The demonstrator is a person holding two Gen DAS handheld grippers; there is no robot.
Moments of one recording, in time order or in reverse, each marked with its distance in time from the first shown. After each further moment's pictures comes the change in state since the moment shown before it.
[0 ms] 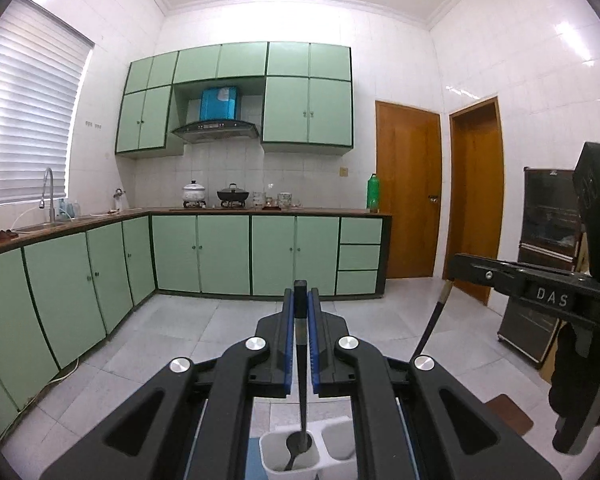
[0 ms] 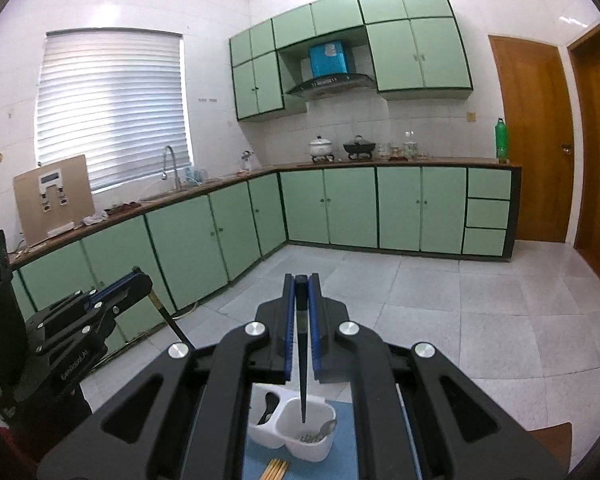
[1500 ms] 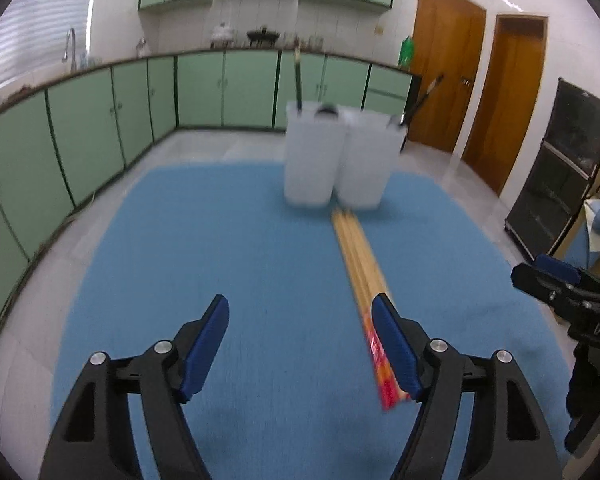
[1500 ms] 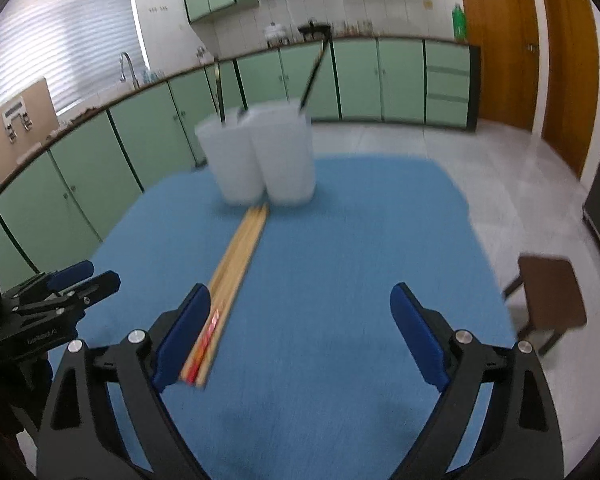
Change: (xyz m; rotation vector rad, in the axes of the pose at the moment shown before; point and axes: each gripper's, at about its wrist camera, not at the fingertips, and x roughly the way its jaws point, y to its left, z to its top) left arm -0.108 0.009 -0.259 -0.131 0.559 0.065; right arm -0.076 0.035 -0.298 0.114 0.391 -0.133
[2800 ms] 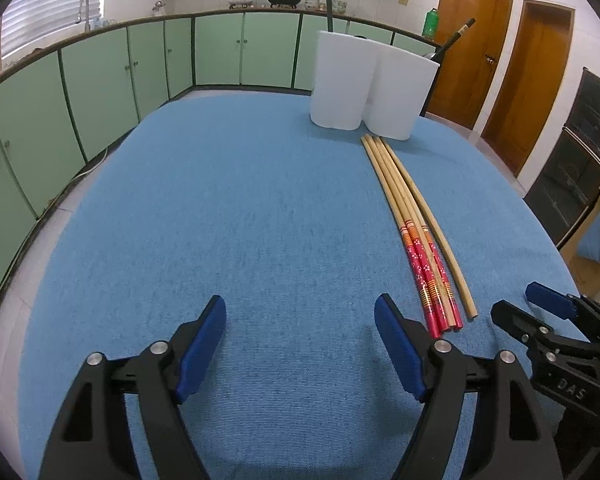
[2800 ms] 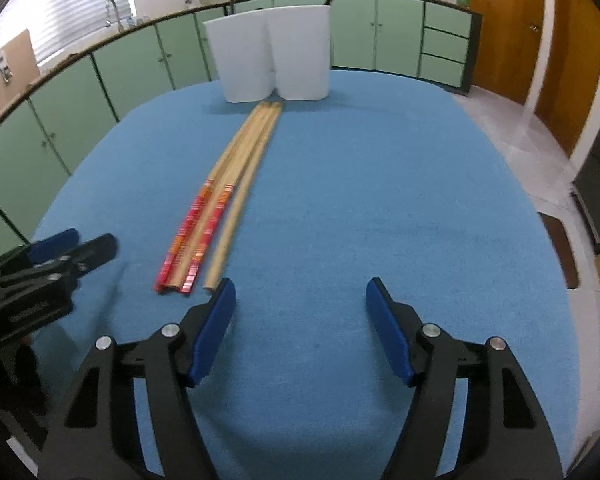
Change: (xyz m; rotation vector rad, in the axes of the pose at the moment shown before) left arm 0.023 0.010 -0.047 -0.051 0.112 0.041; right arm 0.033 0.043 -0.053 -0.030 0.160 -0.051
